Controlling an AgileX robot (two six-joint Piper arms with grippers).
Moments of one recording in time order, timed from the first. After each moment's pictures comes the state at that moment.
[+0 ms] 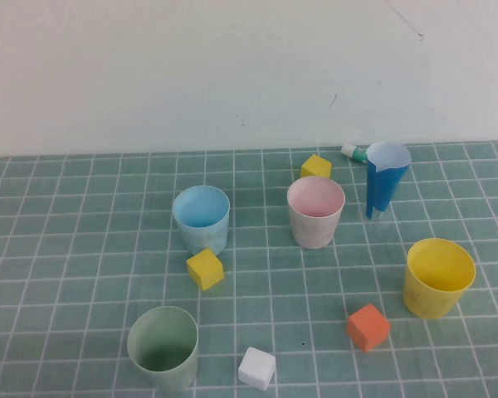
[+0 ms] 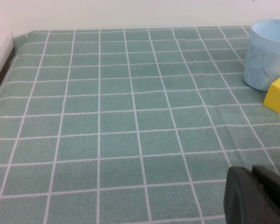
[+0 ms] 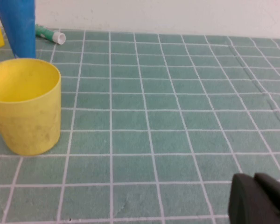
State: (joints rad) right arm -0.09 -0.01 0.02 -0.05 0.41 -0.04; left arm -0.07 -0.02 0.01 -0.07 0.38 -0.04
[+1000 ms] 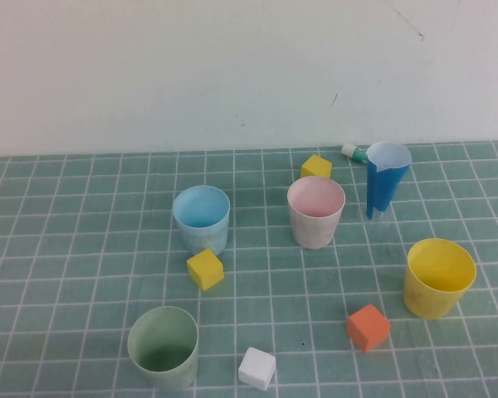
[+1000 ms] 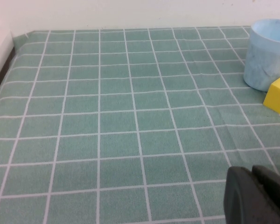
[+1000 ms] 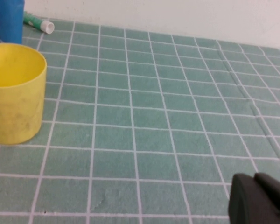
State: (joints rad) right arm -0.09 -0.01 0.02 -0.13 0.41 -0.05; left arm -0.07 -0.02 0.01 -0.07 0.38 -0.04
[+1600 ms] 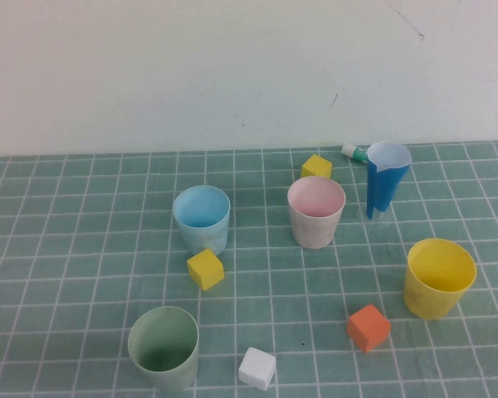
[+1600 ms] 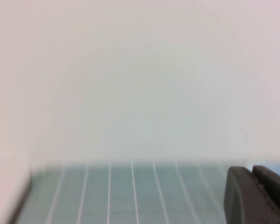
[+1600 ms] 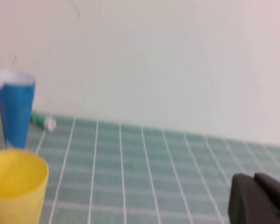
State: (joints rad) right arm -0.09 -0.01 0.03 -0.16 0.14 -0.03; left arm -0.07 -0.02 0.02 -0.07 0.03 -0.04
